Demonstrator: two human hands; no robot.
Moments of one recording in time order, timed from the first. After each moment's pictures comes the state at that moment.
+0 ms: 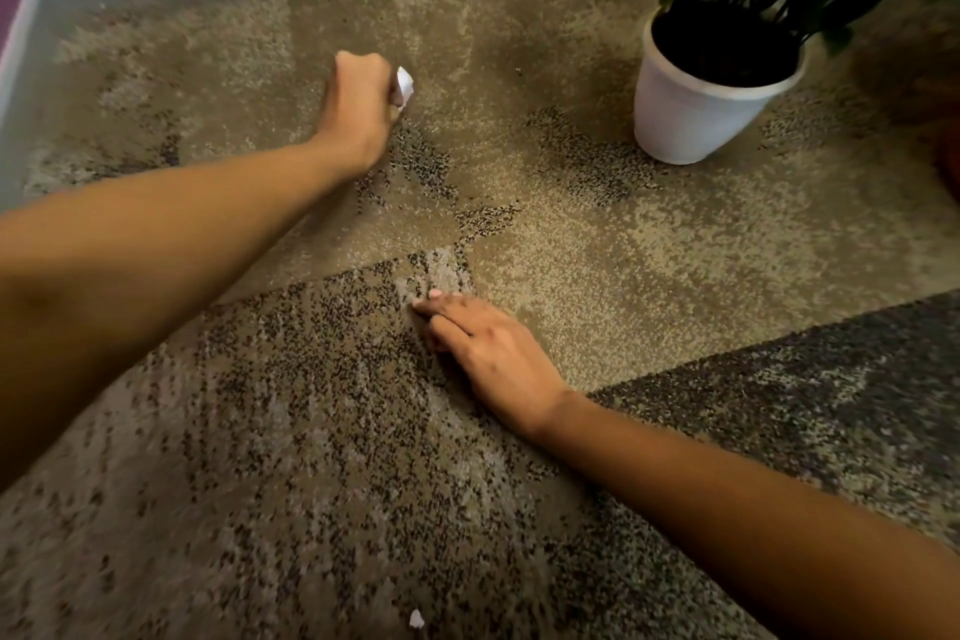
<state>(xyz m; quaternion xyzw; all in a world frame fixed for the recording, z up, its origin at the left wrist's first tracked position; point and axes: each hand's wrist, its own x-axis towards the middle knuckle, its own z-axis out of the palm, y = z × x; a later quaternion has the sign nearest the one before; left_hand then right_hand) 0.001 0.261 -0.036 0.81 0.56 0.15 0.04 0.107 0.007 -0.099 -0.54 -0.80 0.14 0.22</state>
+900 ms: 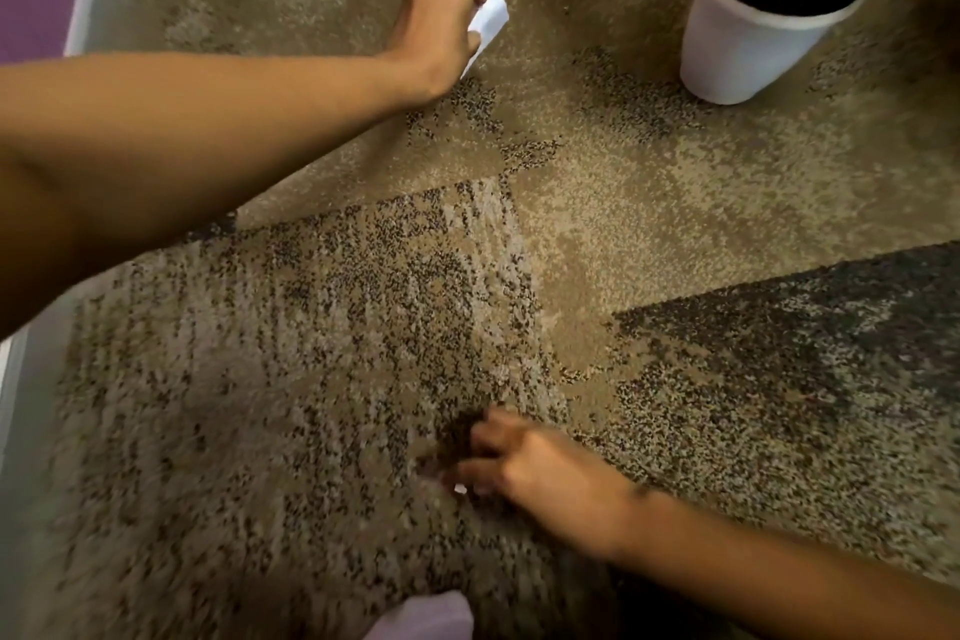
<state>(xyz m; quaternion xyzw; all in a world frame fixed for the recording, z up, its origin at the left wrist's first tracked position) 0.011 0.215 -0.001 0.83 0.50 0.21 0.11 0.090 -0.128 -0.068 -0.40 -0.86 0.30 0.10</state>
